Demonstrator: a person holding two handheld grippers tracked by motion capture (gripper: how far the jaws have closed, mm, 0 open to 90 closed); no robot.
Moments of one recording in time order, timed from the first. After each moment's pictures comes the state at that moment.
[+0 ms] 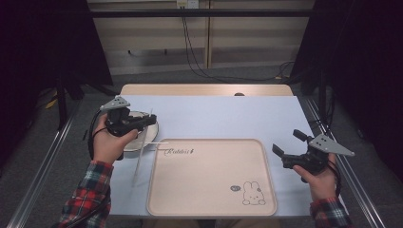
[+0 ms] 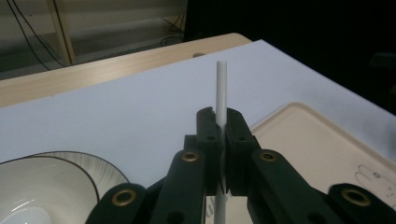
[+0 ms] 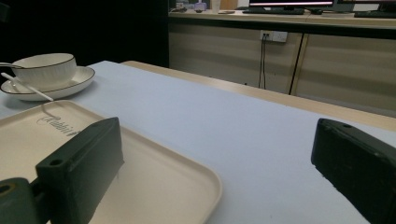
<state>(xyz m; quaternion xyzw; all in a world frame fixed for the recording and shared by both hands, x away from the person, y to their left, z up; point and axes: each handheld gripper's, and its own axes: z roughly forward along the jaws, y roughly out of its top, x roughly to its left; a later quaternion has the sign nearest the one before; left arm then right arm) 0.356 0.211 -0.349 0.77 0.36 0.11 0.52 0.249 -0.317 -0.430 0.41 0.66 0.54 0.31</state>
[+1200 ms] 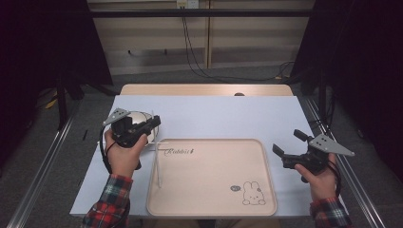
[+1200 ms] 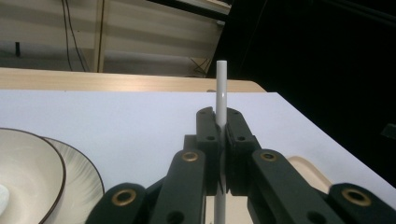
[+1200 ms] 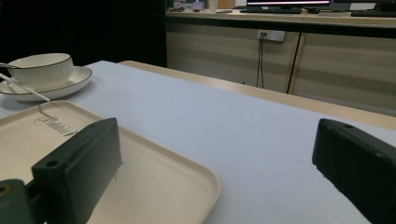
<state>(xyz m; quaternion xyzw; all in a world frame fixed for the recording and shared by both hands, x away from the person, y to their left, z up) 0.326 0.190 -0.371 0.66 0.46 0.14 0.58 0.249 -0.318 -0.430 0.41 0.66 0.54 0.32</state>
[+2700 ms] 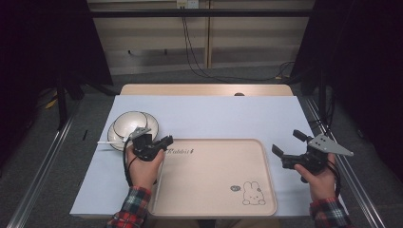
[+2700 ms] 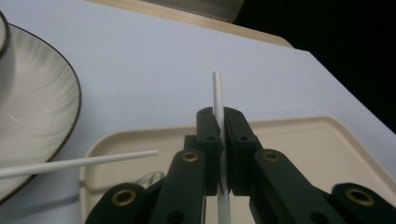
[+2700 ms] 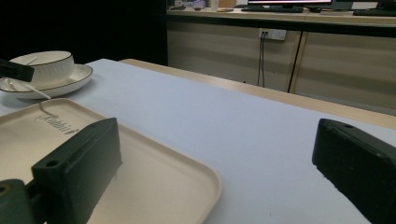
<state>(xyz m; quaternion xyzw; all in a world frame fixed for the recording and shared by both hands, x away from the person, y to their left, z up) 0.323 0.154 -0.437 0.68 0.53 0.10 0.51 0.249 -0.316 -0.431 0.41 0.66 0.54 0.31</state>
